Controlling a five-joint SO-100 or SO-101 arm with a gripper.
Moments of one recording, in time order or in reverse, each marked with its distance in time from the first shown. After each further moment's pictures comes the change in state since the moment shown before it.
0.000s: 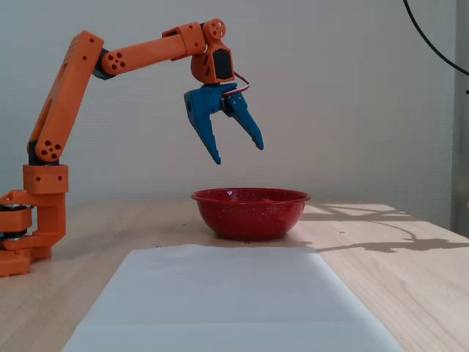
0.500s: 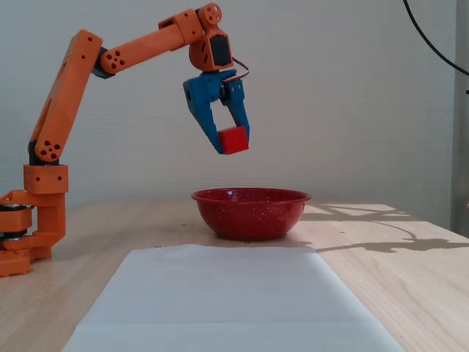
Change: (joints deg) arm -0.7 0.1 -3.0 3.6 1.2
